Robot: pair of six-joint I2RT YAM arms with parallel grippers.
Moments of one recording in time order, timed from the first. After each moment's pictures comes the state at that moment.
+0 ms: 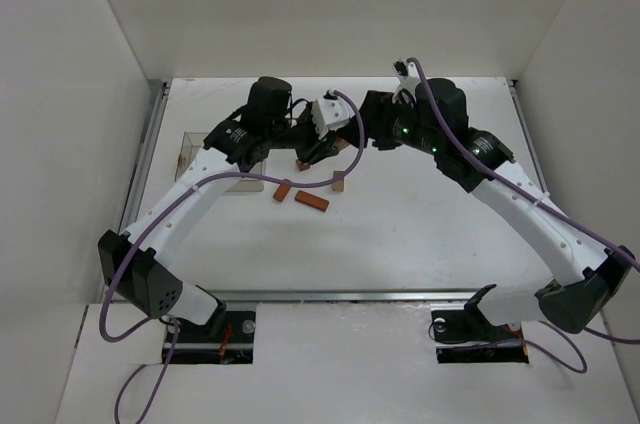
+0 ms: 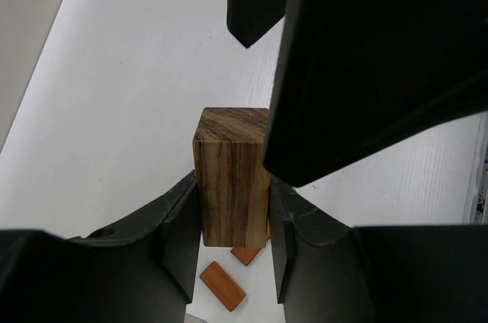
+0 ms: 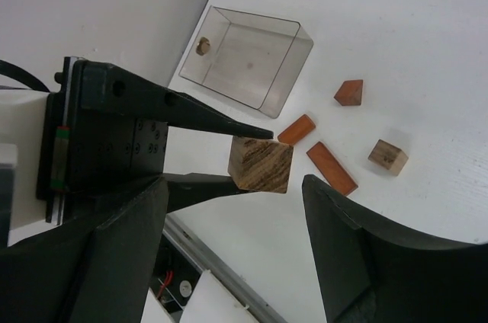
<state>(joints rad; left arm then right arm) -0.57 1.44 1.47 -0.57 0.56 0.51 0.64 1.33 1.47 -0.45 -0.15 0.58</state>
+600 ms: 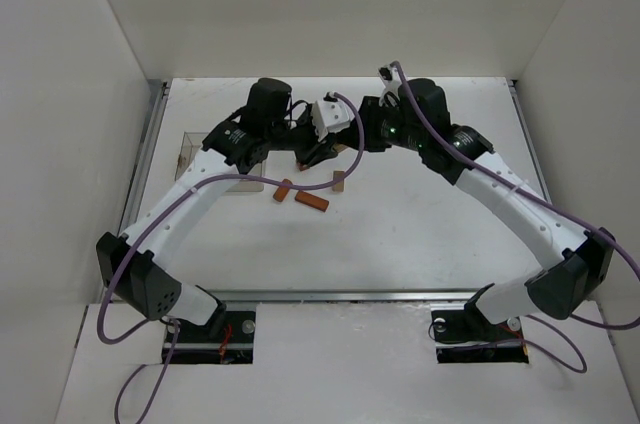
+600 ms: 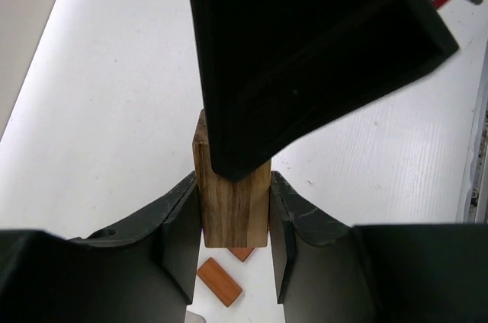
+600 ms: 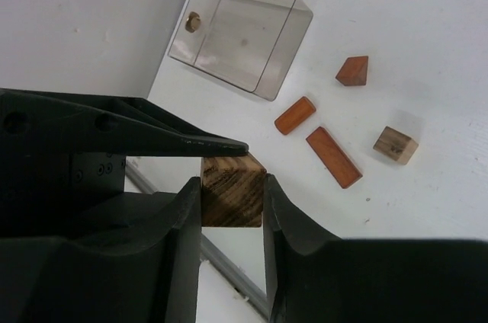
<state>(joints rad) -0.58 1.43 1.47 -0.59 0.57 0.51 0.64 1.42 1.46 -0.43 -0.20 0.58</state>
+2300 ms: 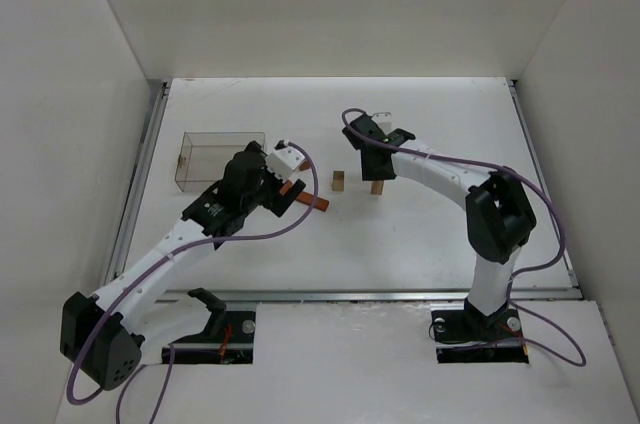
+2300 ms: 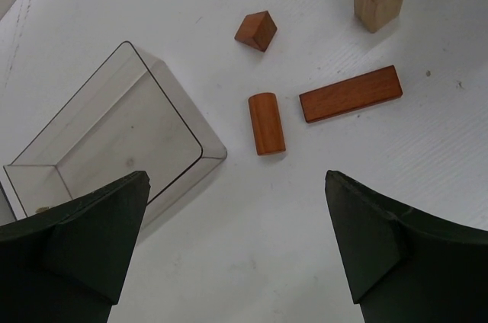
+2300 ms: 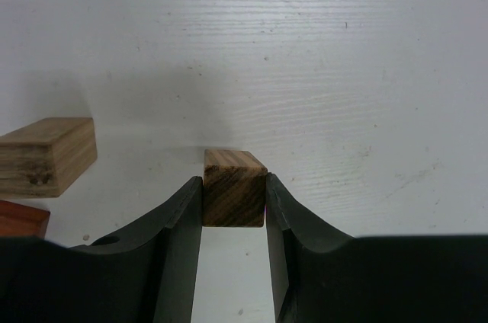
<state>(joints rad) -0.58 1.02 0.81 -0.34 -0.13 0.32 0.66 1.85 1.46 -0.74 0.49 0.56</state>
